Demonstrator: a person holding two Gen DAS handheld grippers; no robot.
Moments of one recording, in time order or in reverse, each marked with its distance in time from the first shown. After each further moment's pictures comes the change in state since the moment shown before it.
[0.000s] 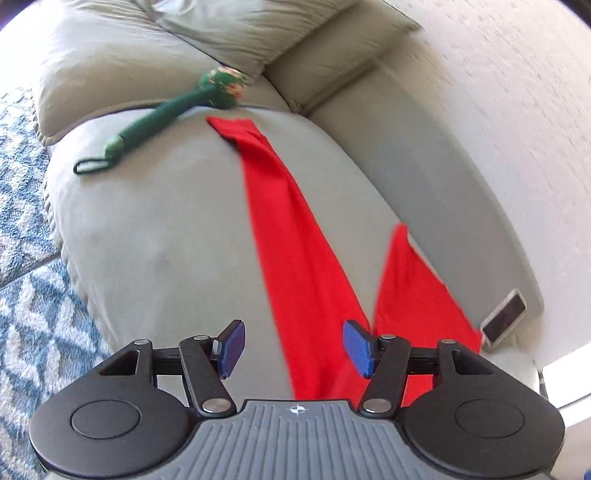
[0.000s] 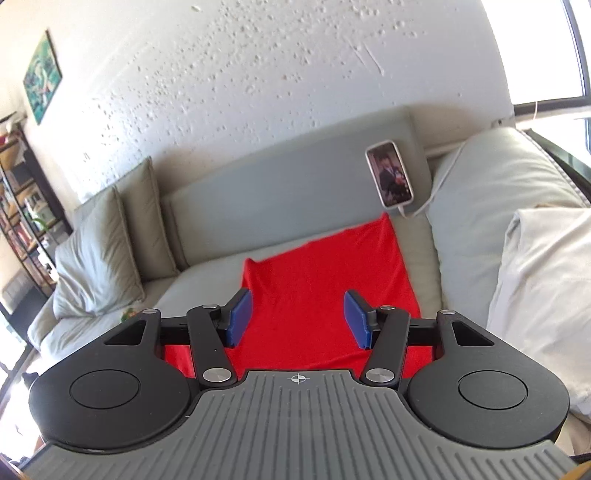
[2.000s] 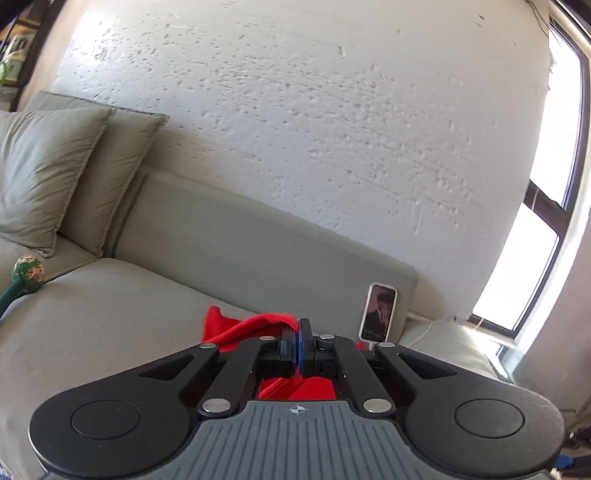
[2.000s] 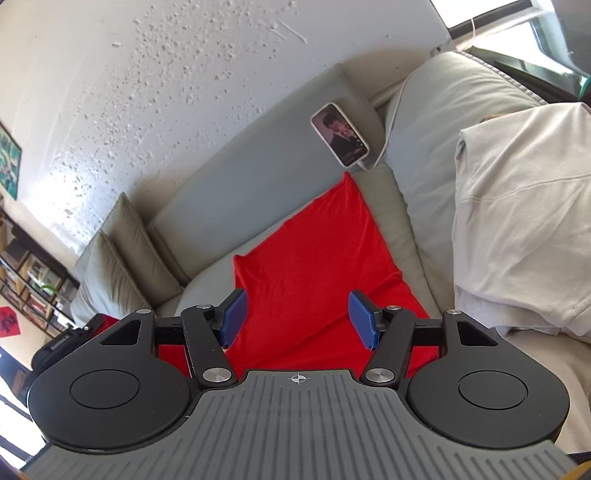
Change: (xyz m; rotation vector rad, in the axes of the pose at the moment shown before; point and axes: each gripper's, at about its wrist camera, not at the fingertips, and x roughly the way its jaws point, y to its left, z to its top) left arm -0.066 -0.217 -0.097 0.625 -0.257 -0.329; right arm -0.020 -0.078 -0.016 0.322 0.083 -0.003
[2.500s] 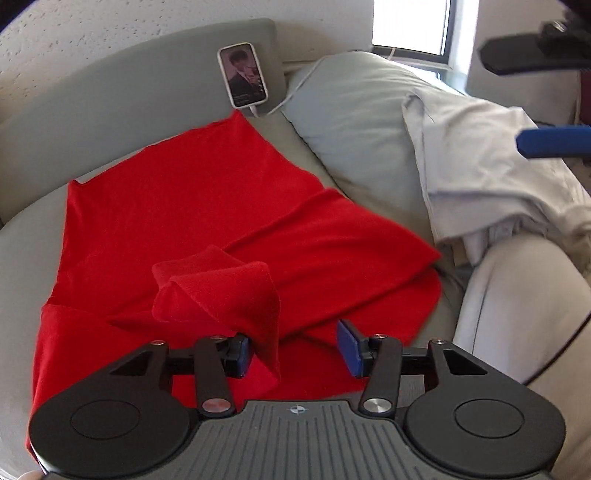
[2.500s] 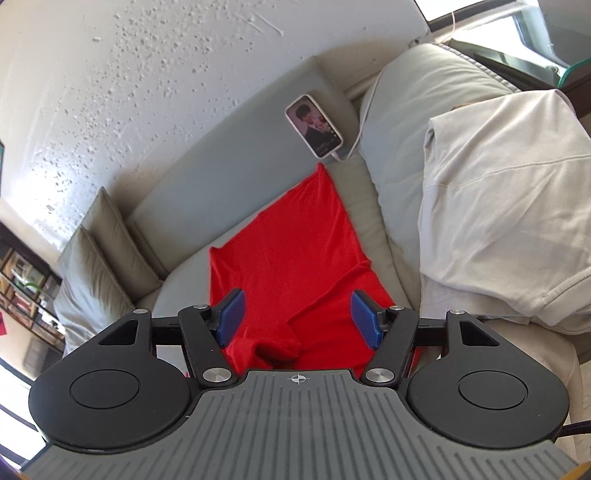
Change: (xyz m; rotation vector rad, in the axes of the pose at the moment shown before) left arm 0.069 -0.114 -0.162 0.542 0.609 -0.133; right arm 0.004 -0.021 -0.003 -0.001 0.040 -0.060
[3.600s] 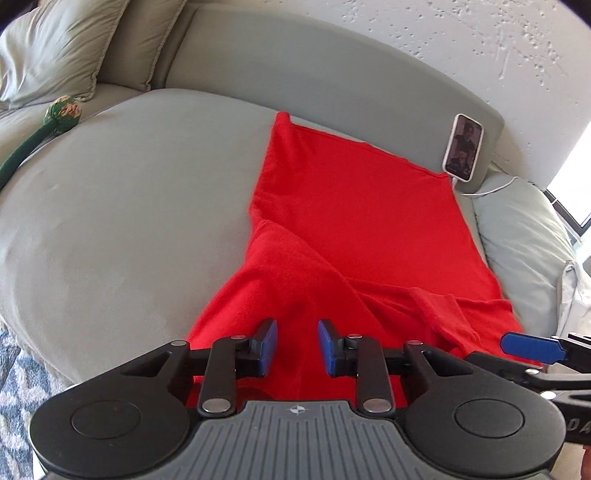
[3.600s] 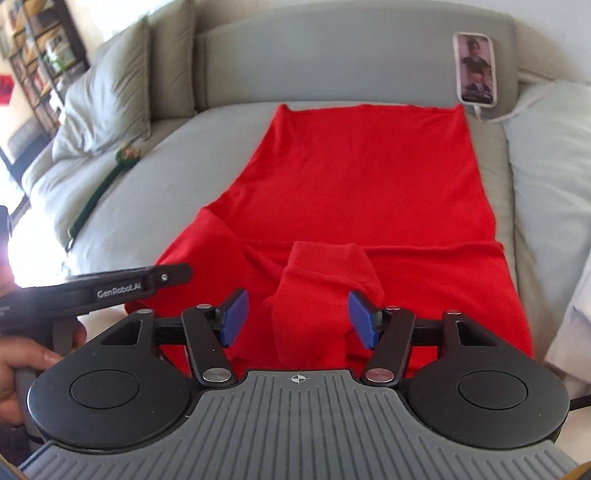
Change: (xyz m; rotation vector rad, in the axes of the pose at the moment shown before) left arm -0.035 0.178 -0.063 -0.686 -0.078 0.184; right arm 0.148 0.122 -0.088 -0.684 0.302 -0.007
